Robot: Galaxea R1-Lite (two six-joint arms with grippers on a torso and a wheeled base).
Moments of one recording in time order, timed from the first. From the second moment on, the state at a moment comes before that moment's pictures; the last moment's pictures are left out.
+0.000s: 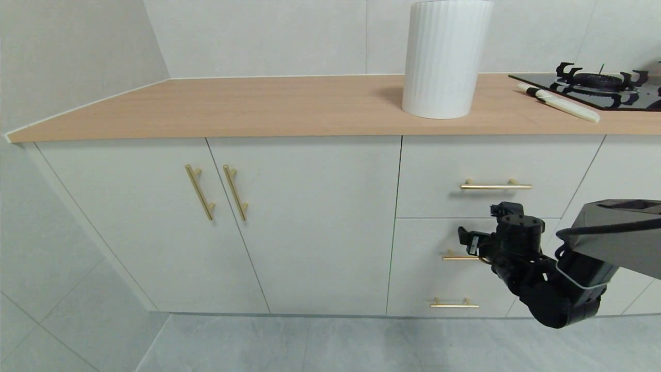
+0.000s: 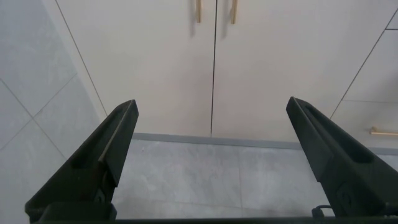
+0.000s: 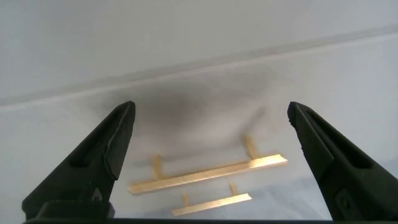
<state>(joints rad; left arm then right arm) 0.00 0.00 0.00 0.00 0.05 -0.01 0.24 2.28 -0.77 -1.28 -0.38 0.19</state>
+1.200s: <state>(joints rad) 0.00 0.00 0.00 0.00 0.05 -0.01 0.26 1.35 -0.14 -1.16 -0.39 0.06</state>
